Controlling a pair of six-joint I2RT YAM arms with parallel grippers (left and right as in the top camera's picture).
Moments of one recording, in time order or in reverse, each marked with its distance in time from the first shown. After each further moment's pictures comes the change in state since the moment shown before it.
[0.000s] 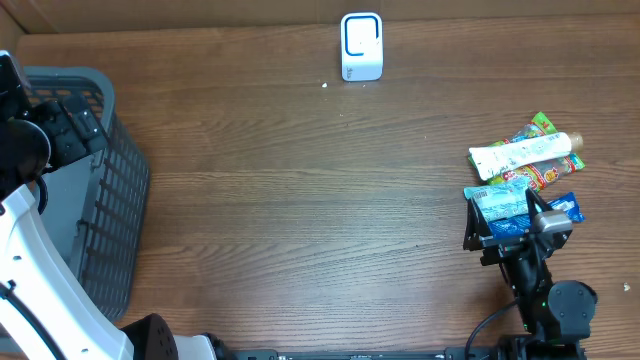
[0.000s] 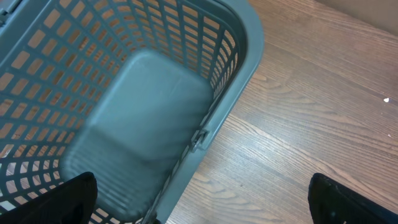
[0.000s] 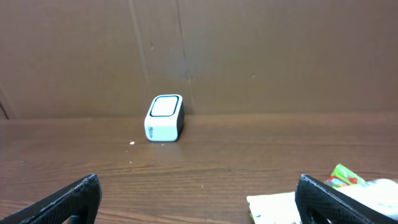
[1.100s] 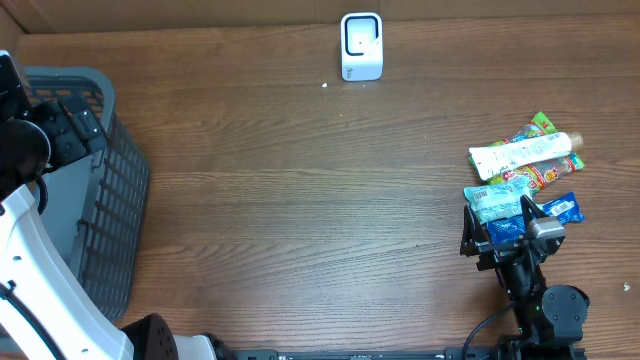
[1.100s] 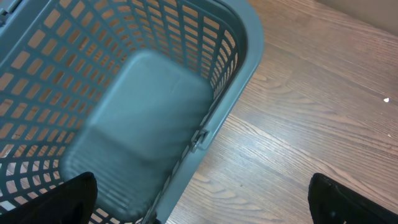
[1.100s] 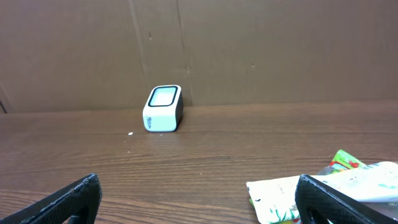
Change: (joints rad) left arm 0.000 0.000 0.000 0.000 0.000 0.000; right arm 0.001 -0.097 -0.063 -0.046 0.002 -0.001
